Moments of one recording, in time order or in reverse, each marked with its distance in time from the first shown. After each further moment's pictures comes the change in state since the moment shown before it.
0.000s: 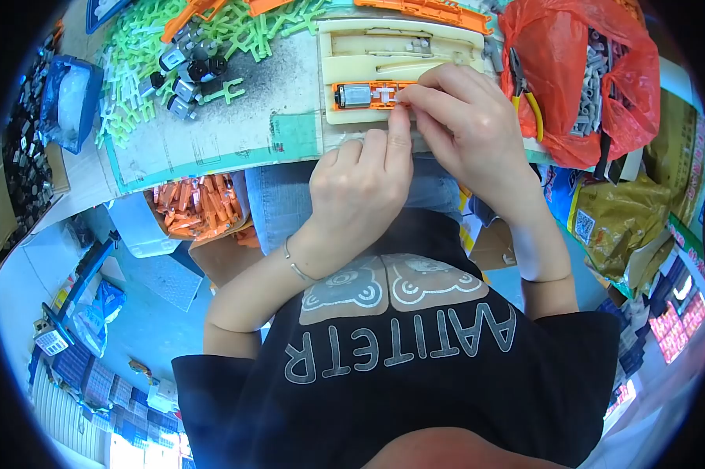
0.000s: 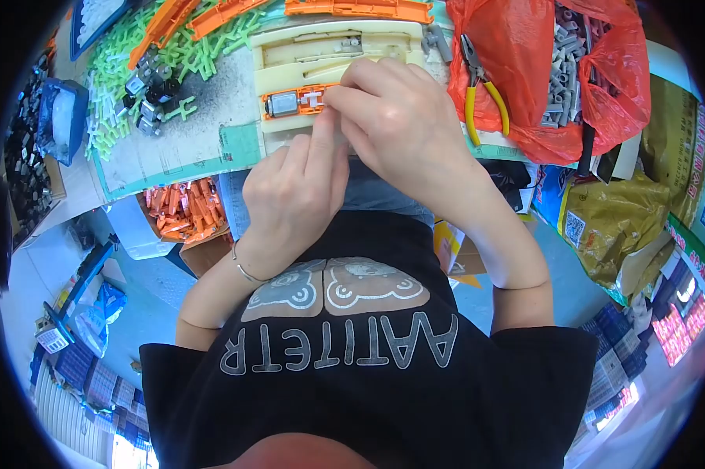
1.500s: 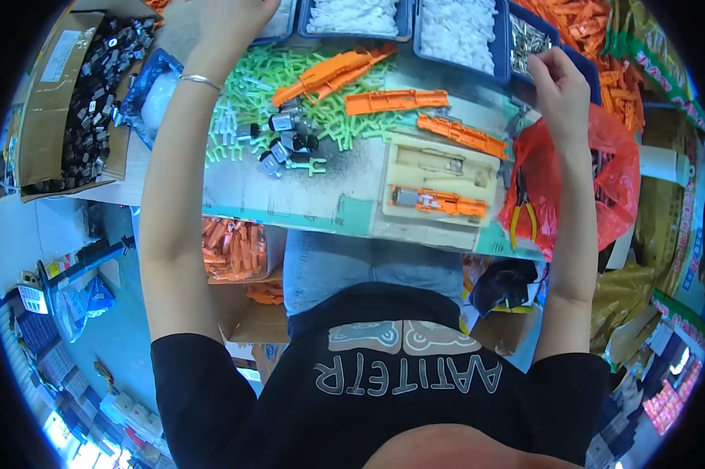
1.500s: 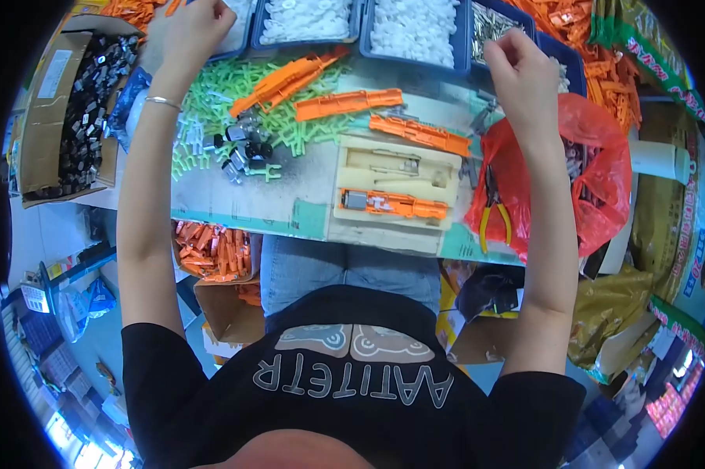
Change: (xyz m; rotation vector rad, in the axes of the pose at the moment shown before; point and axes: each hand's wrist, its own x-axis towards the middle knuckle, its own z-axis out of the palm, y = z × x) left_hand 0.177 -0.256 -0.063 0.234 0.263 -0.283; right_hand 0.110 0.112 -0.064 0.005 0.361 0.360
